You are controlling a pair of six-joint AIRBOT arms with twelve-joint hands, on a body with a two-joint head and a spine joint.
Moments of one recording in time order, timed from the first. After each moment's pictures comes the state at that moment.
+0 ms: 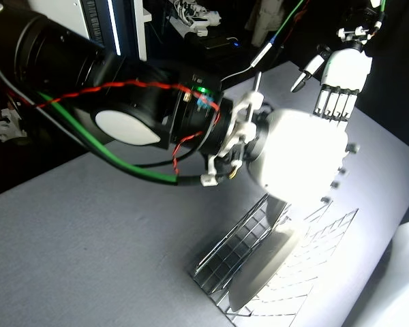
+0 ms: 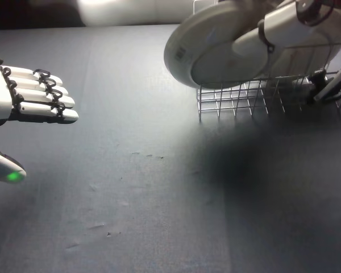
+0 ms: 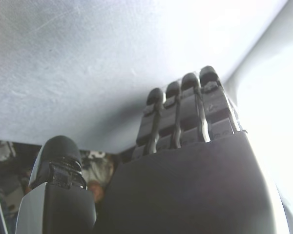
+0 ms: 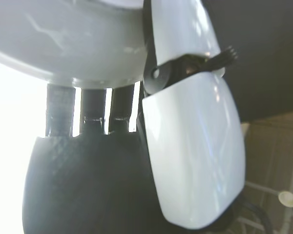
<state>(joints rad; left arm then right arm) 0.50 -0.84 1.45 1.49 -0.79 -0.14 -0.20 -1.08 1.19 0.24 0.27 -0.49</state>
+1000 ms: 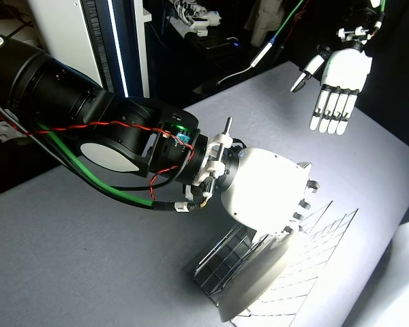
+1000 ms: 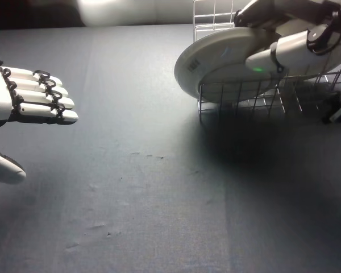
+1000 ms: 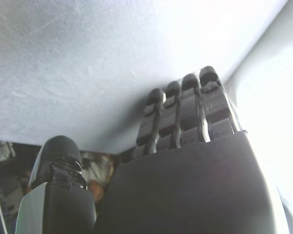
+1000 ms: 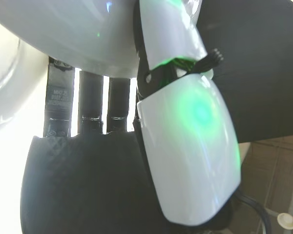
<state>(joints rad) 0.50 -0.84 1.45 1.49 -0.79 -0.14 -0.31 -1.08 1.23 0.21 0.34 -0.49</state>
